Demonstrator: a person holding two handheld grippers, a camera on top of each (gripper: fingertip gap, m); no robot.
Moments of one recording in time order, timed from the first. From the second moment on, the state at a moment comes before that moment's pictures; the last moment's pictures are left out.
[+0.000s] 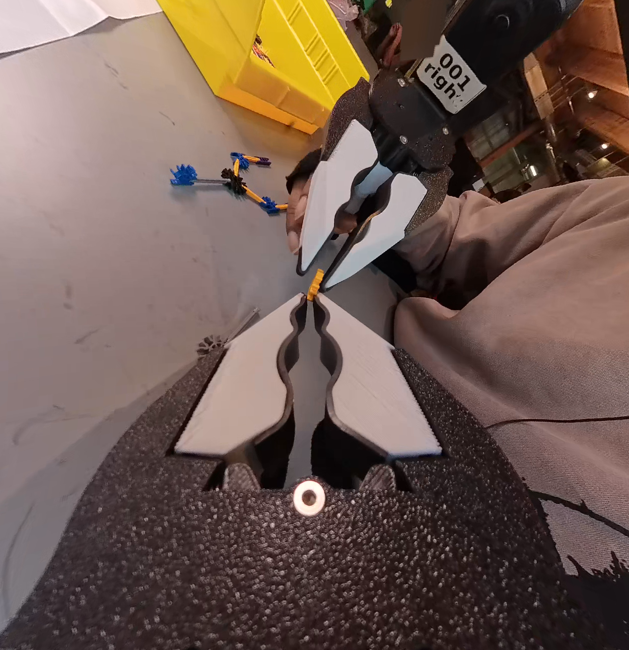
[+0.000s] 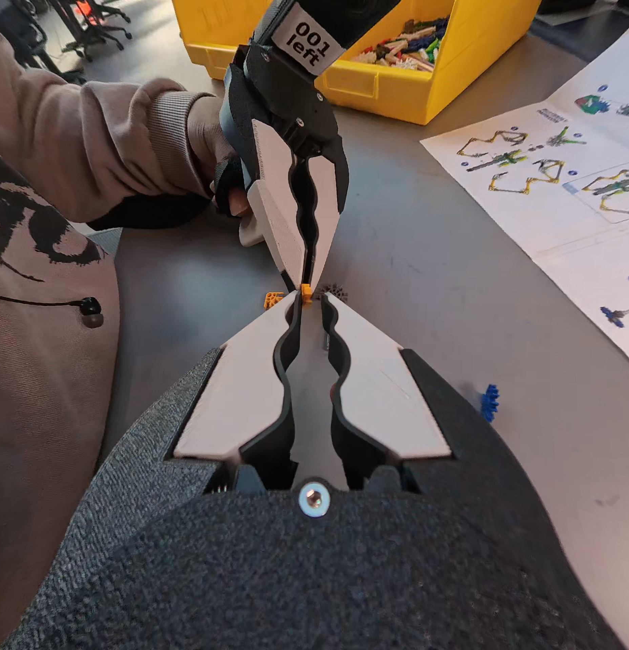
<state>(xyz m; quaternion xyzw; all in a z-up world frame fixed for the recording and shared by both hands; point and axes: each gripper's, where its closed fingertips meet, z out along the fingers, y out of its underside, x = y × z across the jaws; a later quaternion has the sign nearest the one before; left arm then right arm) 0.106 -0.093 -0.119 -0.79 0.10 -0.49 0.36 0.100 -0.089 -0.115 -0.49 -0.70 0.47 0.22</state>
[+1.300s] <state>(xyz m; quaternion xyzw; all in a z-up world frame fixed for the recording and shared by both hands) 0.091 -0.090 -0.171 -0.85 0.34 -0.14 0.38 0.121 -0.083 -0.167 -0.47 -0.82 0.28 0.17</state>
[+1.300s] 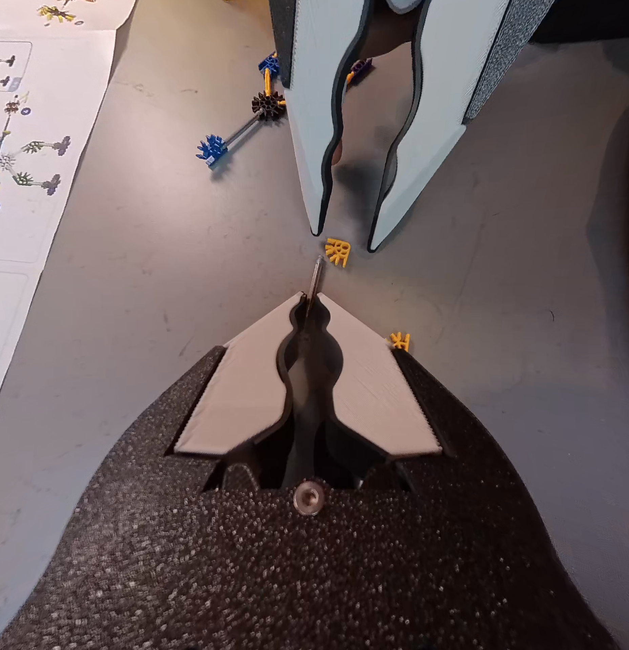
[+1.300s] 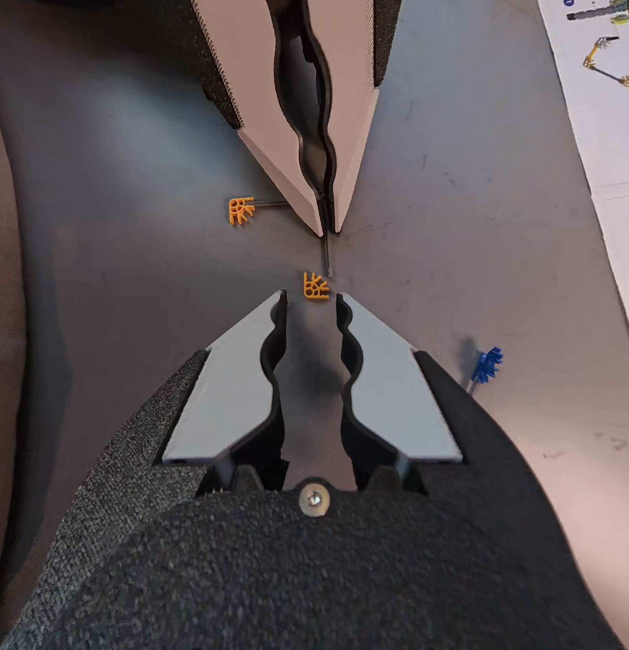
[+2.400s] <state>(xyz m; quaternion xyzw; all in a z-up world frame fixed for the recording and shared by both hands) 0.100 -0.100 -0.171 -0.83 0.38 -0.17 0.37 0.110 -0.089 -0.161 -0.43 -0.85 0.28 0.14</state>
